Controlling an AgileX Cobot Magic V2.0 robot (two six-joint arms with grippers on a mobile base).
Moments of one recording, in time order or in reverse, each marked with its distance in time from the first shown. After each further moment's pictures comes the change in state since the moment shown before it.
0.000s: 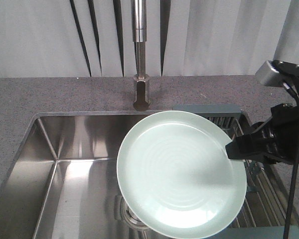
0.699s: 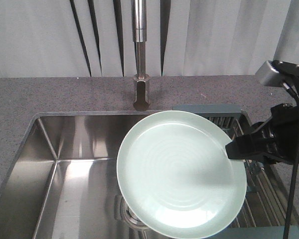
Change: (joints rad) left arm 0.000 0.000 0.000 0.000 0.000 0.000; right arm 0.000 0.000 0.000 0.000 0.000 0.000
